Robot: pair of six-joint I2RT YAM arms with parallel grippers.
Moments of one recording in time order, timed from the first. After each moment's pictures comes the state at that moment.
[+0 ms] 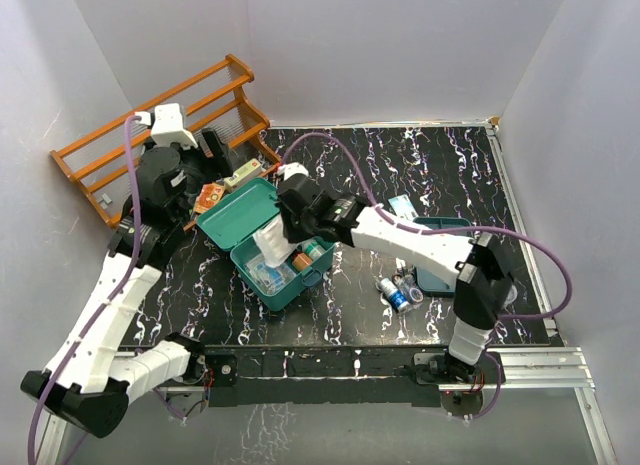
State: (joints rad) left arm -0.39 1.03 1.24 -0.33 -0.34 -0.21; right arm 0.95 1.73 1.54 -0.57 0.17 0.47
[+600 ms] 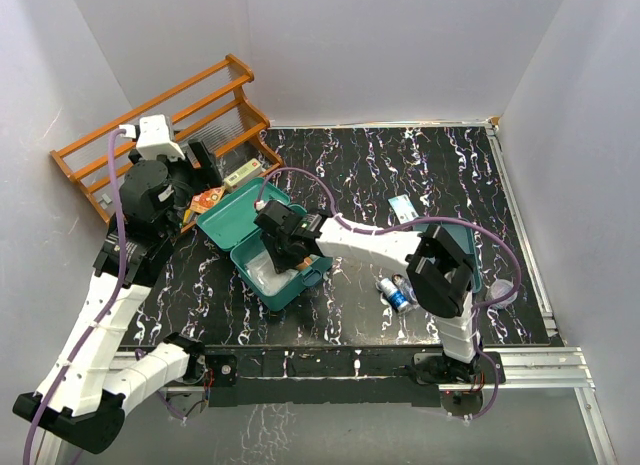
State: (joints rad) left arm -0.39 0.93 1.22 -0.41 -0.41 -0.20; right arm 1.03 1.96 1.59 -0.65 0.03 0.48
